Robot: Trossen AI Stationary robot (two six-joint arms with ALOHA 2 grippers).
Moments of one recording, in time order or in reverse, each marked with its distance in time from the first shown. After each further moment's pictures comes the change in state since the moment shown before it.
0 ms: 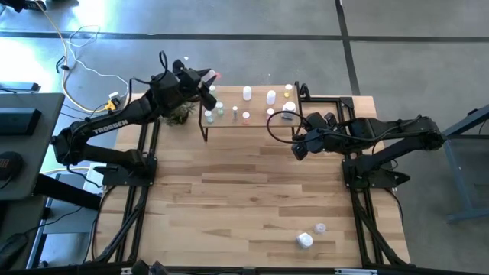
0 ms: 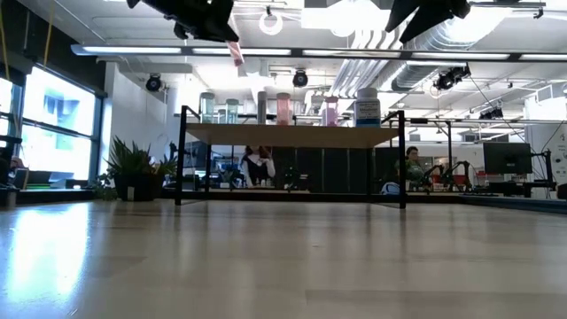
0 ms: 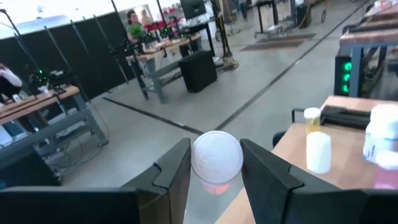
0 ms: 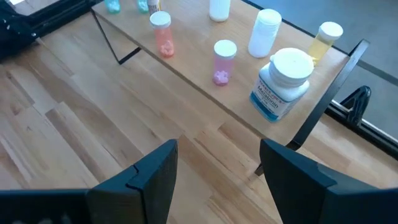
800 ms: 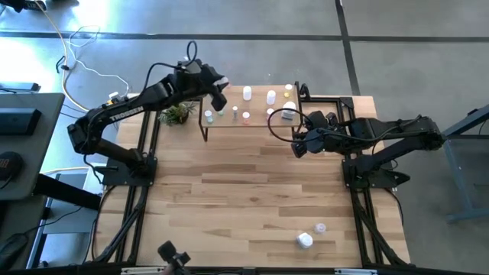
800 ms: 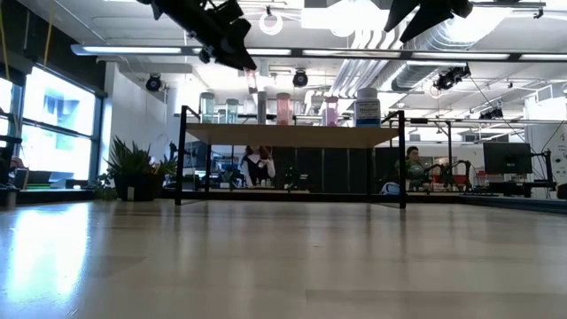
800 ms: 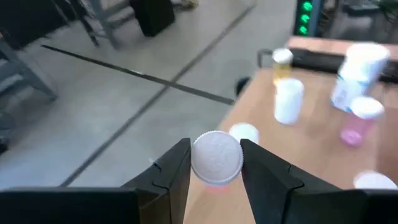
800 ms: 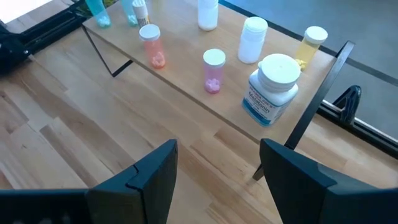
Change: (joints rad) left arm 0.063 0.223 0.207 -0.285 0.195 -0.060; right arm 0.000 0.000 0.000 0.000 0.045 0.049
